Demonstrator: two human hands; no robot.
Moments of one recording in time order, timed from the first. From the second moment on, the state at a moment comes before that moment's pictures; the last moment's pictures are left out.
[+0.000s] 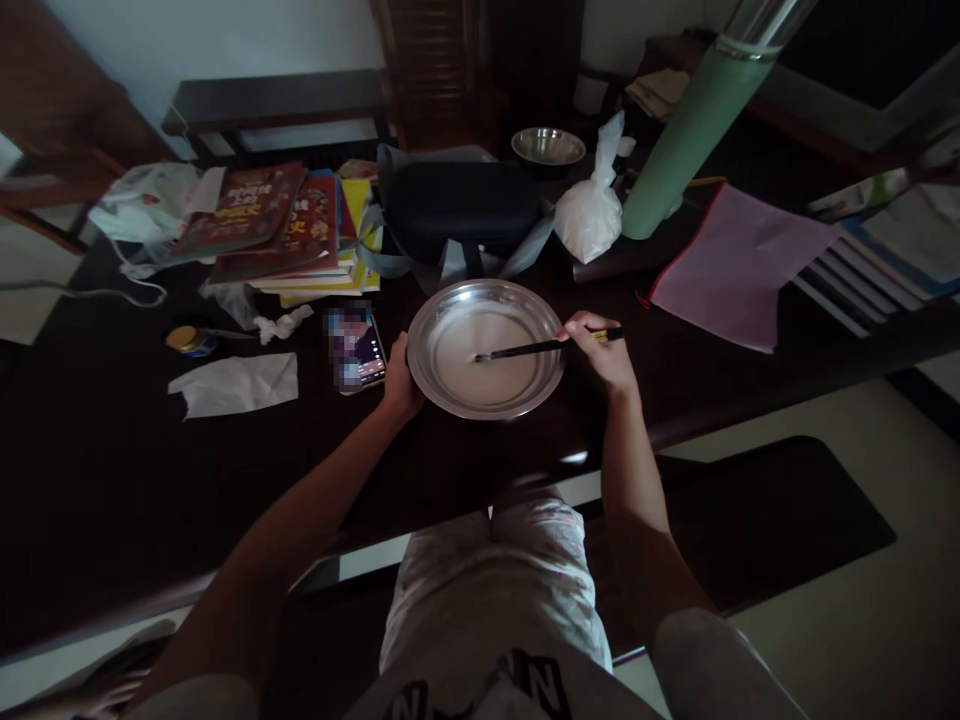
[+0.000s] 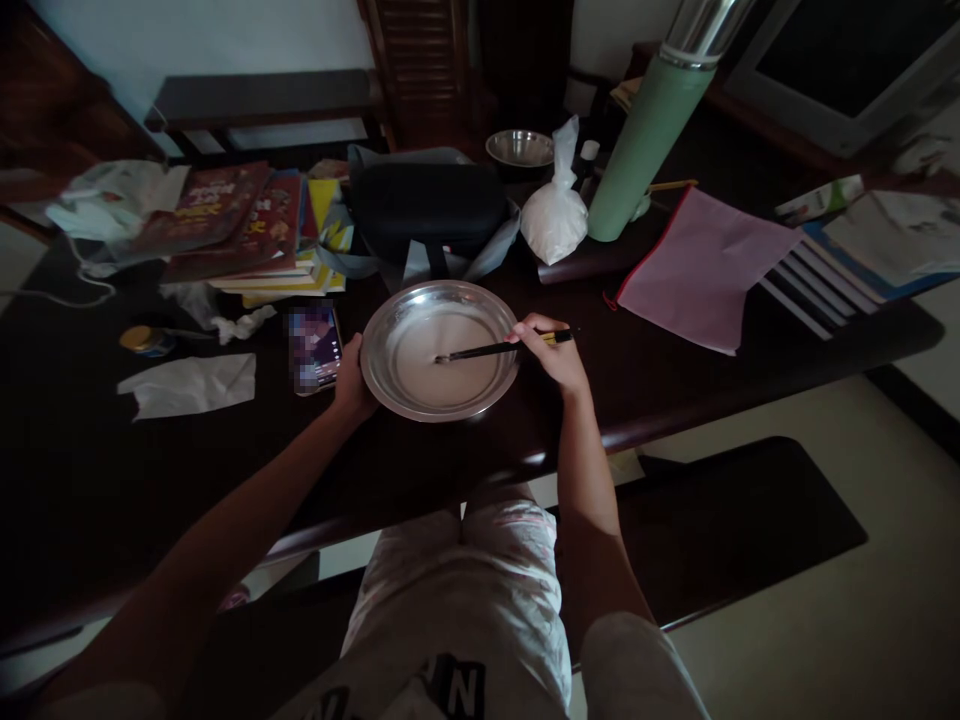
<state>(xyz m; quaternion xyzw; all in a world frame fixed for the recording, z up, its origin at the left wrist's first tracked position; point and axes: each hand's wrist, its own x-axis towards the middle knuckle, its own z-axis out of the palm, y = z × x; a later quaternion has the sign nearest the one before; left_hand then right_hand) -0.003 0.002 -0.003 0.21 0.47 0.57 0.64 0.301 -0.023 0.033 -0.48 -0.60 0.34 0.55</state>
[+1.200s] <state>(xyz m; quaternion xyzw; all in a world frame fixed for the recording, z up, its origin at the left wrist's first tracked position) -0.004 0.002 -0.006 0.22 0.46 0.58 0.64 0.302 -0.025 0.036 -0.51 -0.57 0.31 0.57</state>
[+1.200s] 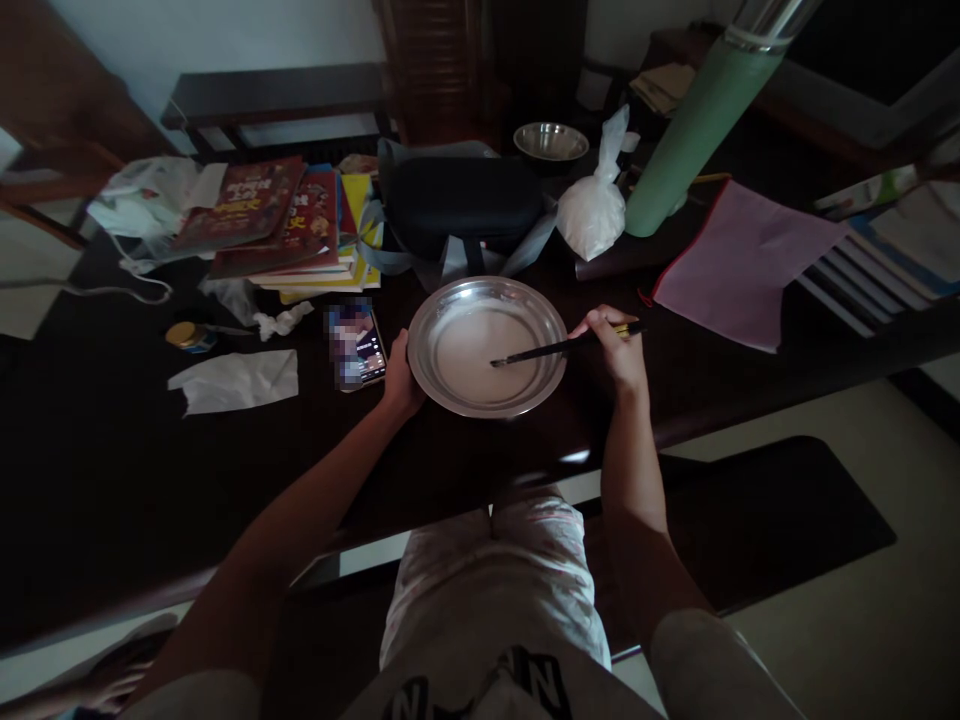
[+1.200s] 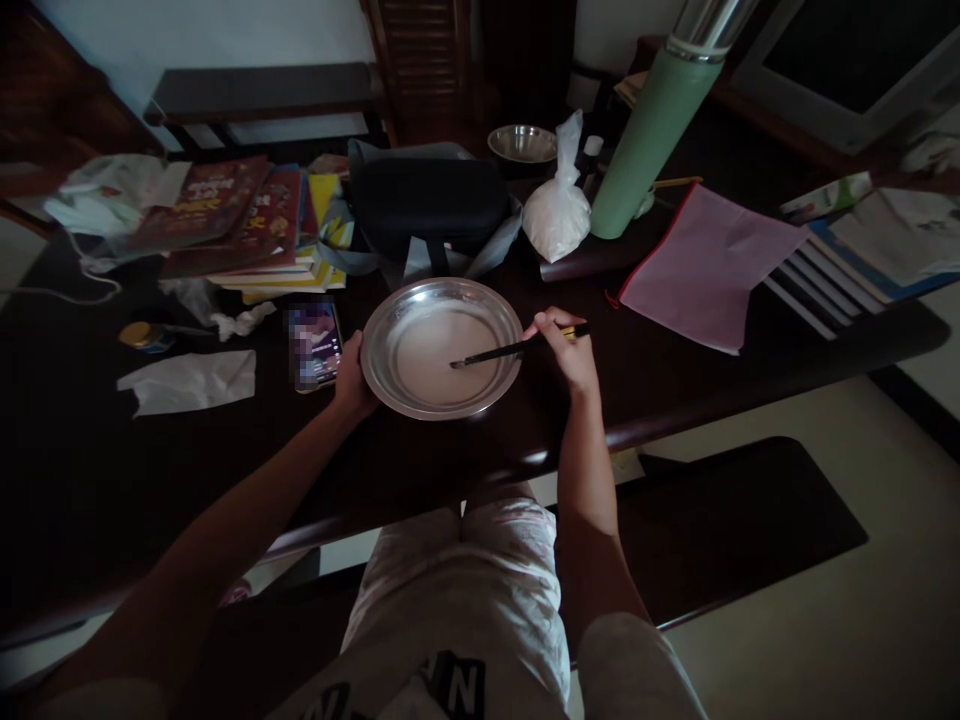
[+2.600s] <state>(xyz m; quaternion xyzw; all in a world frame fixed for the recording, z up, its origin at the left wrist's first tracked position) -0.004 0.002 -0.007 0.22 0.46 0.57 0.64 0.302 -0.025 0.036 -0.50 -0.58 0.33 0.55</state>
